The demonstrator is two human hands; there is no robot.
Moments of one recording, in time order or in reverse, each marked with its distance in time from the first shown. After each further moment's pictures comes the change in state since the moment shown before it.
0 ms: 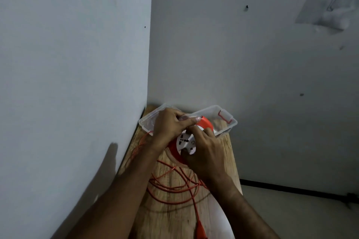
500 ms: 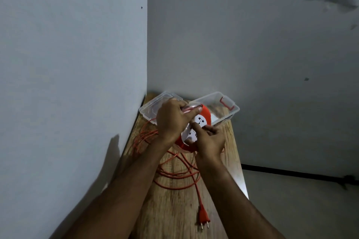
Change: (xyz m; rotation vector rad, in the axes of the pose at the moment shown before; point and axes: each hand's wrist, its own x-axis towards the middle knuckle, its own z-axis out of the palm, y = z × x) left_hand -0.016 -0.004 0.019 0.106 0.183 0.098; right_hand 0.006 -0.012 0.022 1.079 0.320 1.235
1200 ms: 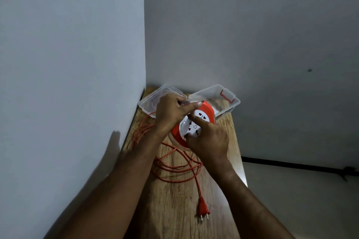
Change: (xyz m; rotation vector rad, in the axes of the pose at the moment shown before) left_hand 0.011 -0.011 0.003 -0.063 -0.168 -0.103; right_hand 0.012 0.009 -0.032 -1.118 -0.164 -1.025
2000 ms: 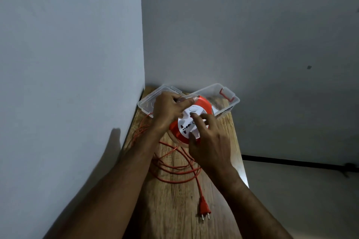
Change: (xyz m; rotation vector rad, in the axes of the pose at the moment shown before) left_hand 0.009 -0.008 0.001 -0.066 0.016 -0.020; right_hand -0.012 -0.003 -0.008 -0.093 0.049 -0.138
